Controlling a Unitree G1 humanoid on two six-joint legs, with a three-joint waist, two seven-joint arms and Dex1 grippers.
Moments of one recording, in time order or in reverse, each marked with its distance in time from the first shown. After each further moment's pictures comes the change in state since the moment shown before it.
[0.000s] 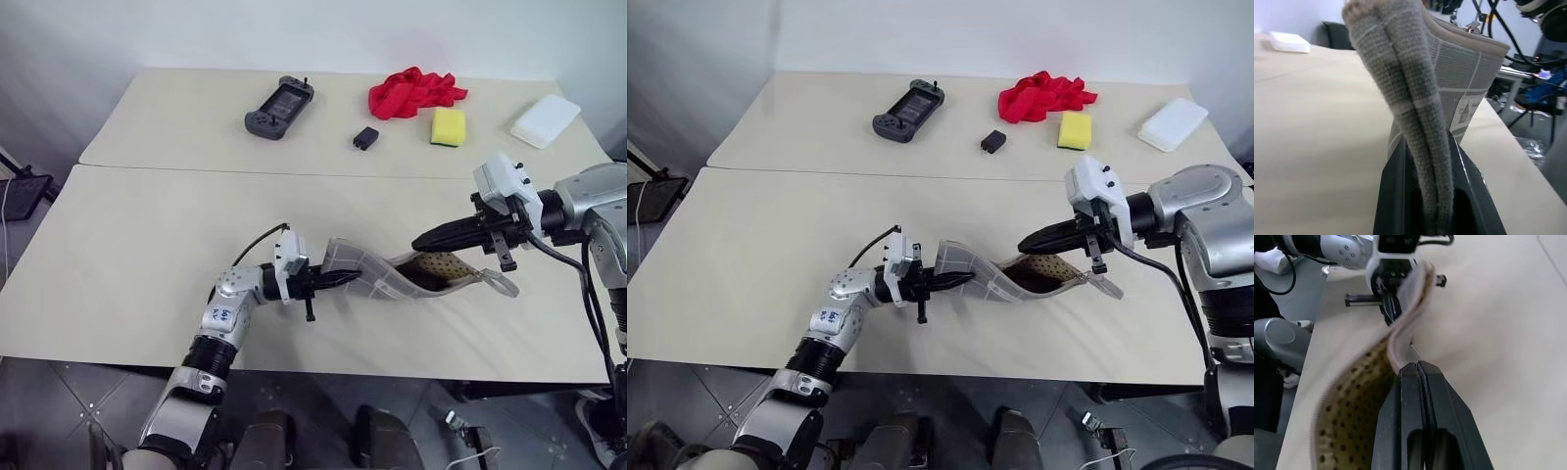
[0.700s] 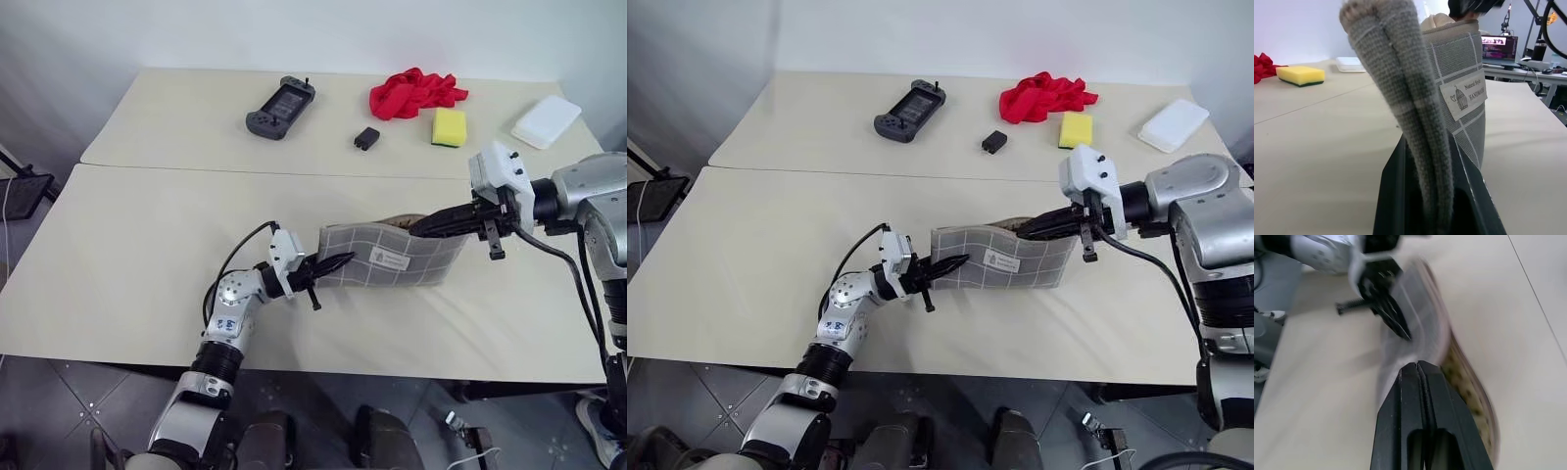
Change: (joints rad) left arm 0.011 -0.048 0.036 0.058 0.057 -0.191 0.141; right arm -0.054 0.022 0.016 0.077 -0.083 -0.018 -0.062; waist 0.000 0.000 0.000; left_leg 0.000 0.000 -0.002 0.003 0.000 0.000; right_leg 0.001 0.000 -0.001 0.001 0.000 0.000
